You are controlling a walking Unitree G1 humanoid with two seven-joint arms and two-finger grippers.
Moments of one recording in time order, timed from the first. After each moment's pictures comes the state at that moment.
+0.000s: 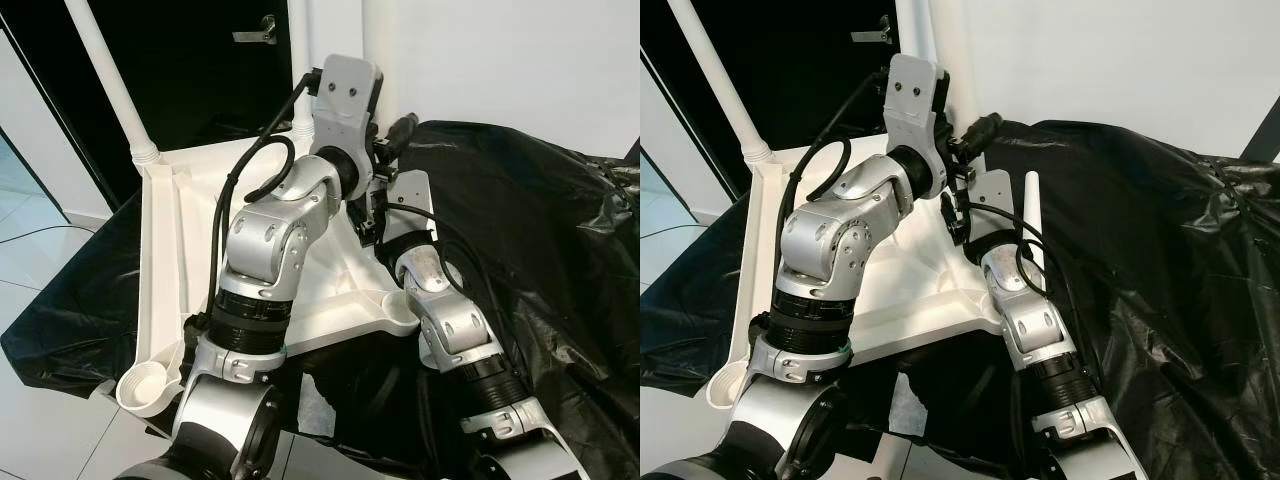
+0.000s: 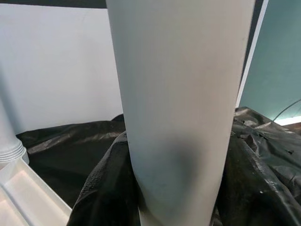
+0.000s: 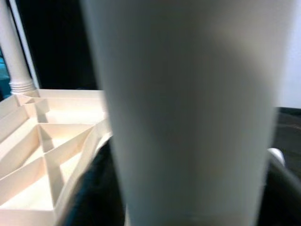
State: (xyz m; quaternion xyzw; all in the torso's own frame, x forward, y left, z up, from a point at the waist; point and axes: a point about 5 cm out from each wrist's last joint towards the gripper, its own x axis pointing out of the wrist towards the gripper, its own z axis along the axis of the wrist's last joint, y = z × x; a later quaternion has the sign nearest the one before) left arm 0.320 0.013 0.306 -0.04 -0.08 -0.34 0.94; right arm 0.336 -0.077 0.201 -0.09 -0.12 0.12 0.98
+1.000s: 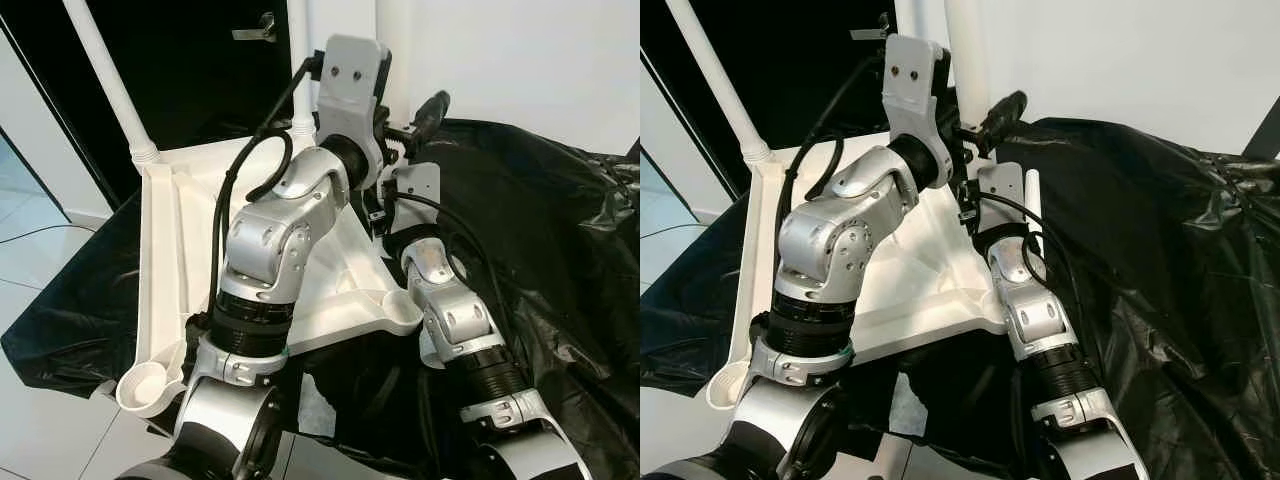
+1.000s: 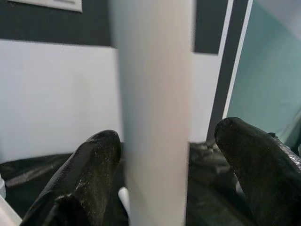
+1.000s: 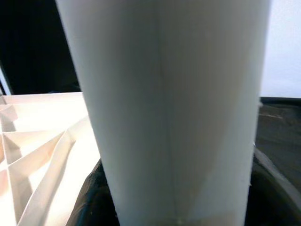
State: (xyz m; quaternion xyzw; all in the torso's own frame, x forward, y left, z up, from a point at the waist) left arm 0.309 0.017 0.327 -0.08 -0.14 -0.37 0.92; right arm 0.343 -0.090 0.202 -0.07 -0.11 0.06 0.99
